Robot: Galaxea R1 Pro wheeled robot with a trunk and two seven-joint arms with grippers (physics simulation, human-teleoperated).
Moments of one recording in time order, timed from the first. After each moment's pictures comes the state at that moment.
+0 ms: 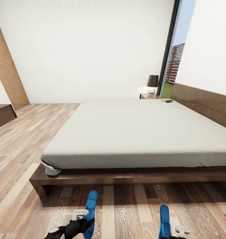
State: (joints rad) left arm -0.47 -0.03 0.42 -0.23 -0.27 -0.04 -0.50; right arm -0.43 -0.23 -0.22 -0.14 0.03 0.06 0.60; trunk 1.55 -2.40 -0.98
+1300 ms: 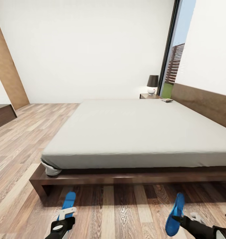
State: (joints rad) left arm -0.47 -0.07 0.41 -0.27 -0.28 -0.03 0.23; right arm -0.43 -0.37 -0.27 -0.32 -0.29 0.49 0.75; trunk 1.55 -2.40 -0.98
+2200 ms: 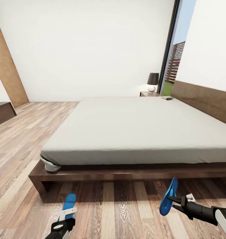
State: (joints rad) left arm -0.47 -0.07 0.42 -0.27 -0.28 0.02 0.24; right arm -0.43 -0.38 -0.27 -0.60 -0.39 0.88 0.90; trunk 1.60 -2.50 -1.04
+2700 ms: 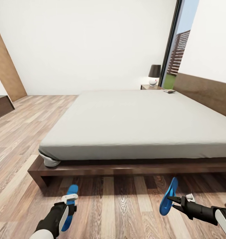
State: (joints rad) left arm -0.51 -0.10 0.41 -0.56 -0.28 0.47 0.12; right arm -0.43 -0.38 -0.27 -0.60 -0.39 0.88 0.90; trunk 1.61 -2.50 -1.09
